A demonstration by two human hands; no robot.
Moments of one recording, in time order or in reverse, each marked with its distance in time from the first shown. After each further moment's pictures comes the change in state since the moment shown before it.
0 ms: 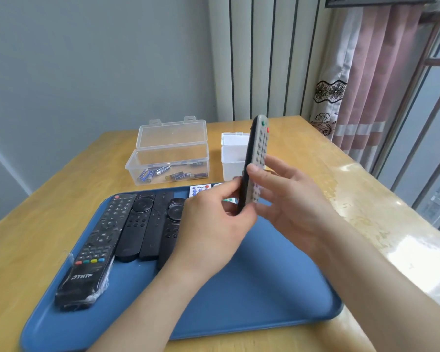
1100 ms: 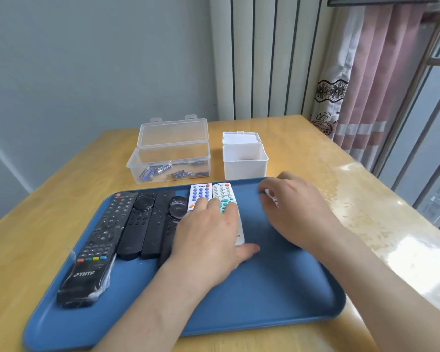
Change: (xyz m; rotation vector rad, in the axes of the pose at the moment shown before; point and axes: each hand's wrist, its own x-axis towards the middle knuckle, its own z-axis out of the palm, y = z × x) left_hand -0.002 -0.022 0.002 1.014 -0.257 0.055; right_hand 0.006 0.012 -0.019 -1.735 0.185 -0.263
